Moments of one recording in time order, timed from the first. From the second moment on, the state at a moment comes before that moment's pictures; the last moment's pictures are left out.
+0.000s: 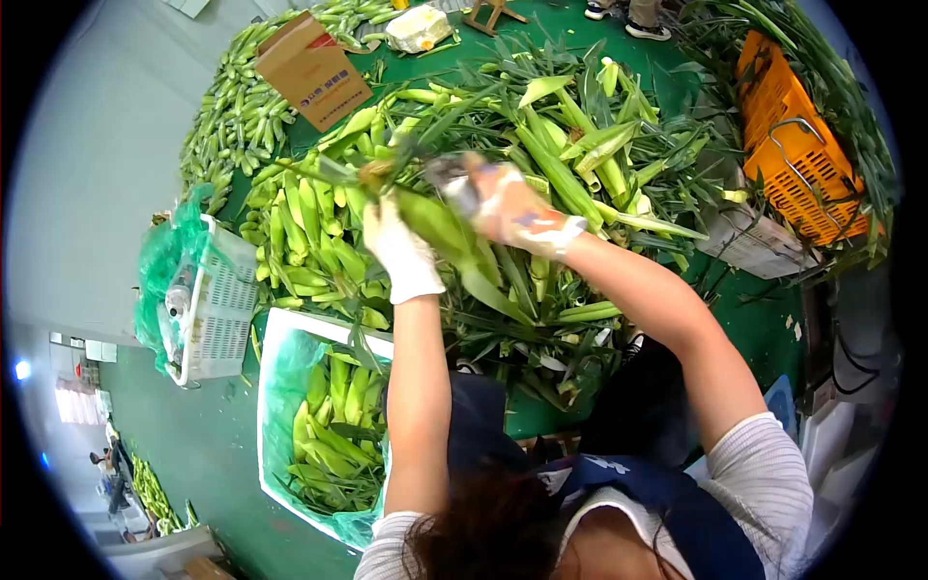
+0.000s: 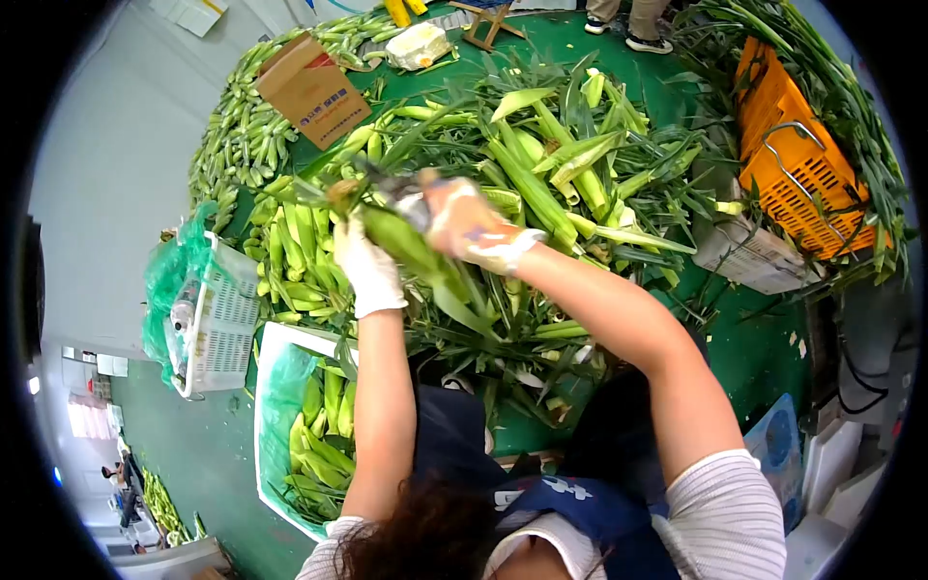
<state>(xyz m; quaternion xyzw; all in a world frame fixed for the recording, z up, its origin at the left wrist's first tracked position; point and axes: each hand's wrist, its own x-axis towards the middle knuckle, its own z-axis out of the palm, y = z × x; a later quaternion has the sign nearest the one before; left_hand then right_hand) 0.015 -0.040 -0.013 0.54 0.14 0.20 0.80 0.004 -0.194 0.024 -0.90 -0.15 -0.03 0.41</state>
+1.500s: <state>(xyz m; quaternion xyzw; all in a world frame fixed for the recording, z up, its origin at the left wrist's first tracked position) -0.038 -0.046 -0.013 0.90 -0.23 -0.15 0.33 -0.067 -0.316 -0.016 -0.82 -0.16 0.25 0.48</state>
